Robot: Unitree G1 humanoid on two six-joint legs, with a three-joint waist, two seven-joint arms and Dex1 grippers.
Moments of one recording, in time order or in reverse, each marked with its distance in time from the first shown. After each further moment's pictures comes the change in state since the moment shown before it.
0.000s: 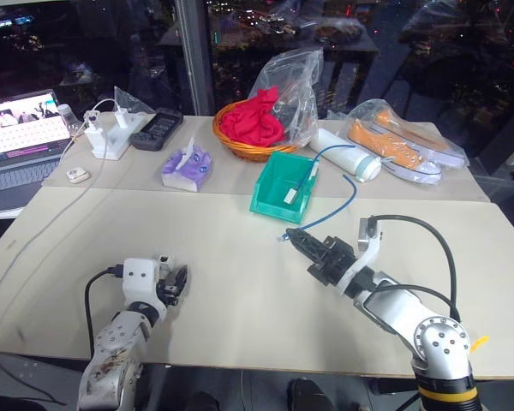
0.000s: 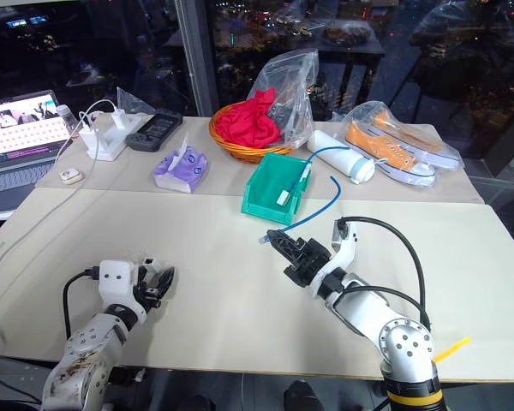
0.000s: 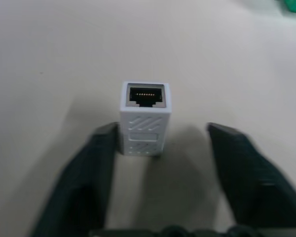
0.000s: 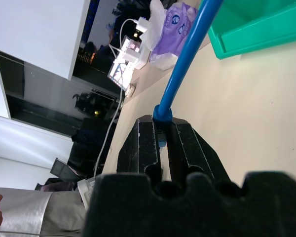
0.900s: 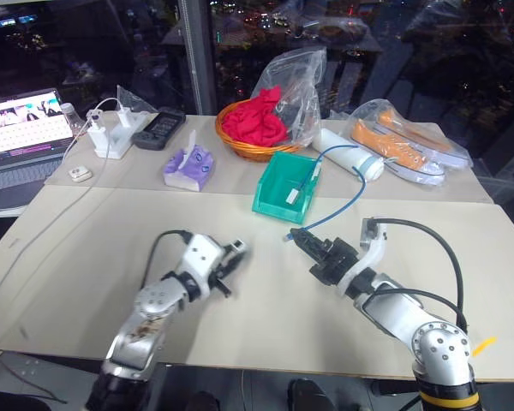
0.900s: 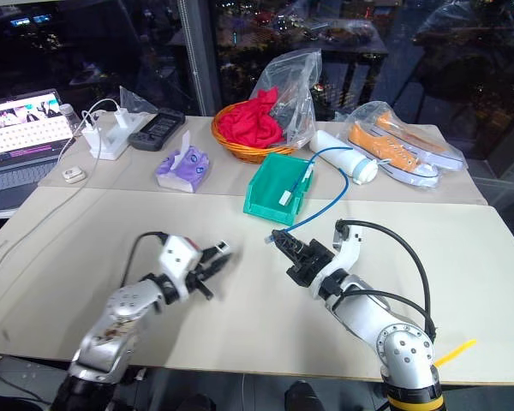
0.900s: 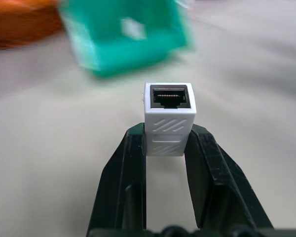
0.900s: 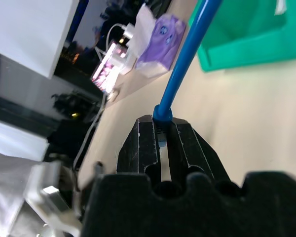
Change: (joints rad) left arm -0.263 0.137 -0.386 0.229 0.068 -0.235 -0.329; right arm 0.030 -0.002 -0.009 -0.077 -0.184 -0.010 0.008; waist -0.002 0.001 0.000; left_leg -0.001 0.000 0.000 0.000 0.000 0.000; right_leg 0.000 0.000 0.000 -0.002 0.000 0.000
